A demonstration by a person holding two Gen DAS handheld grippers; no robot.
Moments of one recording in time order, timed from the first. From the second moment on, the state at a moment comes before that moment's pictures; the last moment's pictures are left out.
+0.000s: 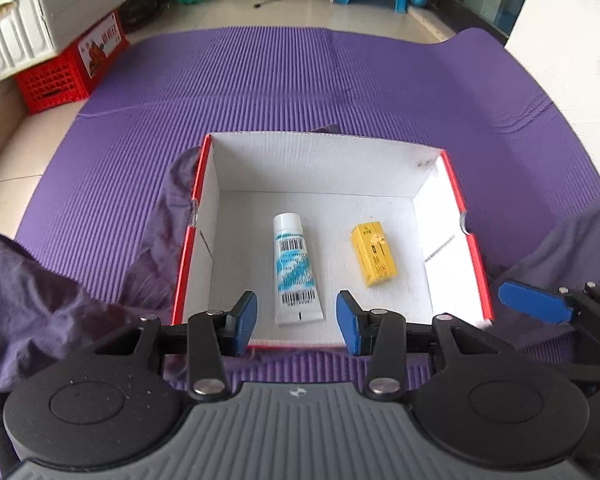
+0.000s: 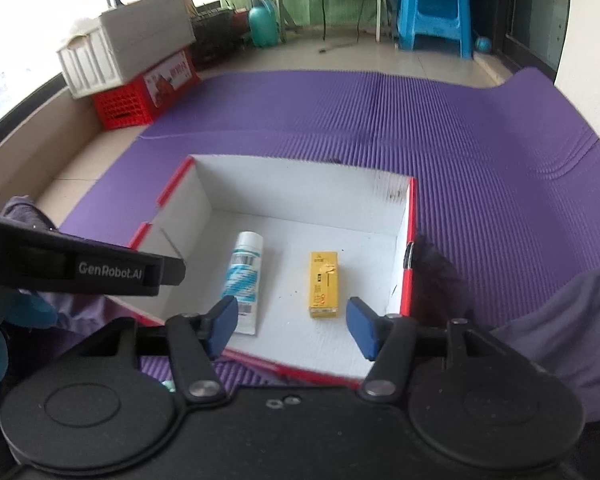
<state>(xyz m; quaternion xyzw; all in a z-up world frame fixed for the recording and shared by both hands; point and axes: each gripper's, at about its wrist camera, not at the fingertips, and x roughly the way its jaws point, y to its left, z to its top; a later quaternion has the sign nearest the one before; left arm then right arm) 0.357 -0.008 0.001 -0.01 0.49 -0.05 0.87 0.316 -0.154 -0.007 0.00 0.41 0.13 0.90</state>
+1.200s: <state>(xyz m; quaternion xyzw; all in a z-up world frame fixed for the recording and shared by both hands) 0.157 -0.003 0.049 0.00 0.35 -0.05 0.93 0.136 -0.173 0.025 0.02 0.28 0.19 0.94</state>
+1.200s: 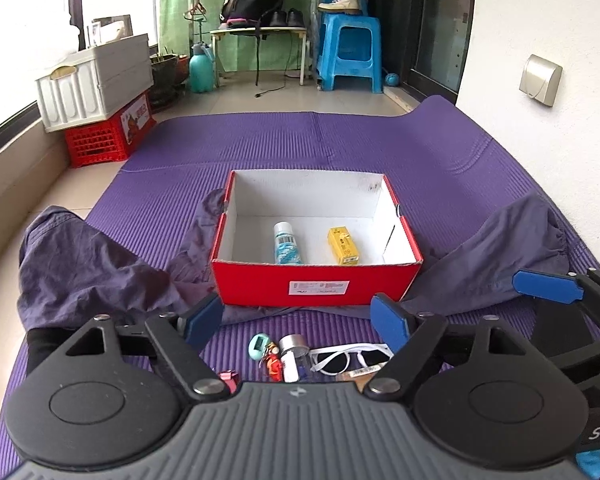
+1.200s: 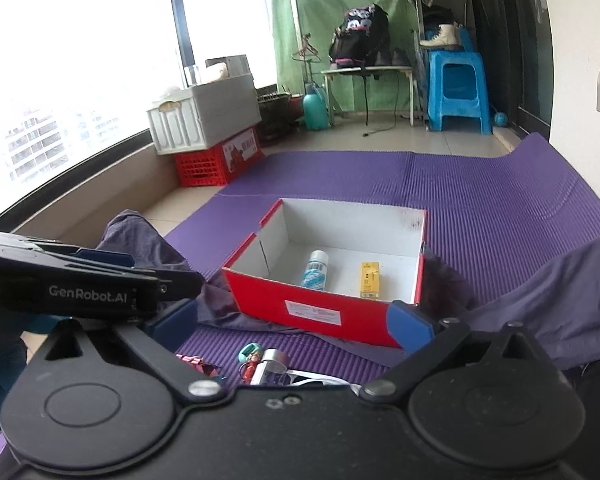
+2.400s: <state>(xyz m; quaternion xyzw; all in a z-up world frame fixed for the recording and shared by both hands) 0.142 0.014 -0.129 -0.02 0.52 0.01 0.85 0.147 -0.172 -0.122 -0.04 0.43 0.19 0.88</state>
